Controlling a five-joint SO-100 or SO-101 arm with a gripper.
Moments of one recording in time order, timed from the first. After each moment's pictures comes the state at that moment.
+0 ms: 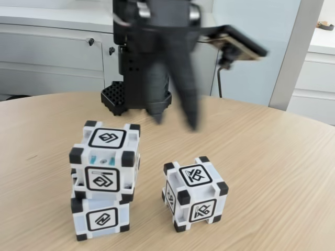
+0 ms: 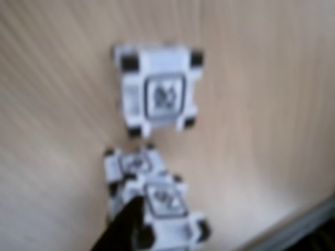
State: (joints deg) arm -10.6 122.3 120.7 77.2 -5.0
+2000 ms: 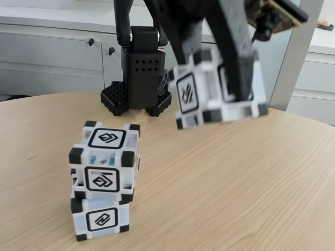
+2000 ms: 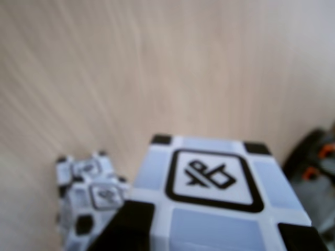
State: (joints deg) arm -14.0 122.8 111.3 77.2 -5.1
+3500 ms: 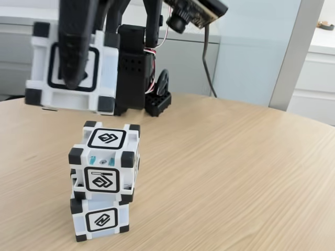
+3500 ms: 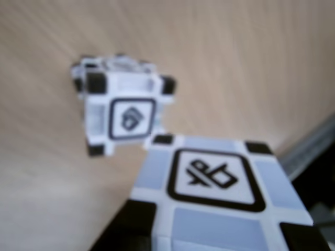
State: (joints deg) arm 9.1 114.9 99.1 86.8 -10.0
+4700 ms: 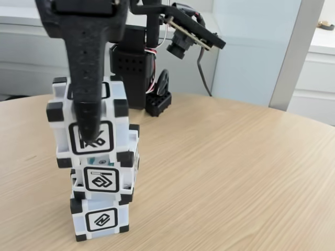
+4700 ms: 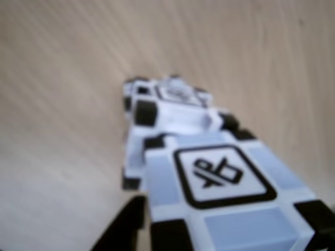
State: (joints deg) arm 8.1 100.8 91.8 96.0 -14.2
